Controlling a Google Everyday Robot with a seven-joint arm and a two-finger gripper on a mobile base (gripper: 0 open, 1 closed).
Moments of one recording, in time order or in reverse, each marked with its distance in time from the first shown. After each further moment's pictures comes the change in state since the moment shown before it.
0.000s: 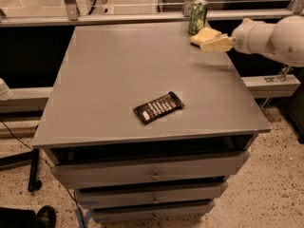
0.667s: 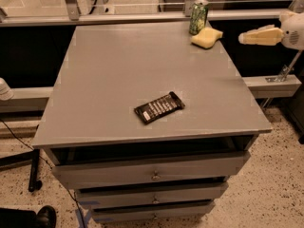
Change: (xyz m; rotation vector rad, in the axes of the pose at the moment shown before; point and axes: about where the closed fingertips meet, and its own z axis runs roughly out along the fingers) arm -0.009 -0.059 -0.107 -0.113 -0.121 0.093
